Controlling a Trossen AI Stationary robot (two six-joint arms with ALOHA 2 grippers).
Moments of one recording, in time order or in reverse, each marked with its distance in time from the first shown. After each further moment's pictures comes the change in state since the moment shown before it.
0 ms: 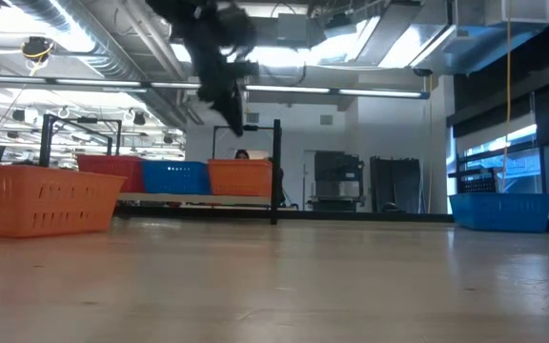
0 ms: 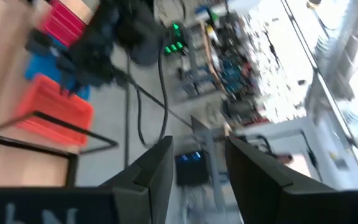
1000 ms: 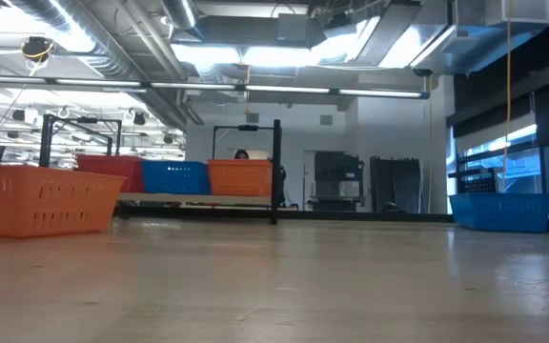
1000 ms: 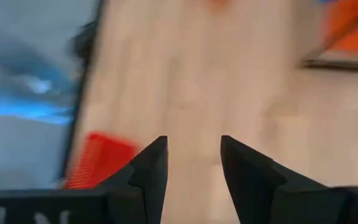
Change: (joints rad) left arm -0.606 -0.426 0.251 -0.570 -0.104 -0.961; right arm 0.202 0.037 0.211 -0.851 -0.780 1.129
